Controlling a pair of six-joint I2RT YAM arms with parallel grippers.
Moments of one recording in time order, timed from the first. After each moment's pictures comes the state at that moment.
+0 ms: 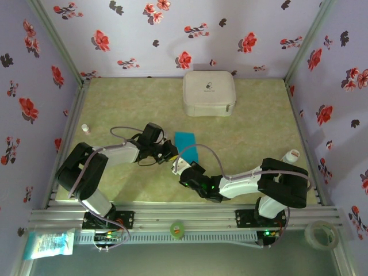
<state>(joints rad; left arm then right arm) -0.62 1.62 0.76 -0.03 0.50 -1.02 1.26 1.57 0.54 0.36 0.58 -0.02</state>
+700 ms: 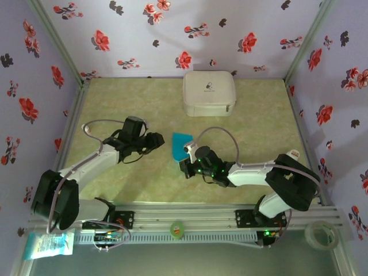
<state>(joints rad) -0.50 1.31 0.78 -0.30 0.31 -0.87 0.95 1.49 0.52 0.40 -0.16 0.47</state>
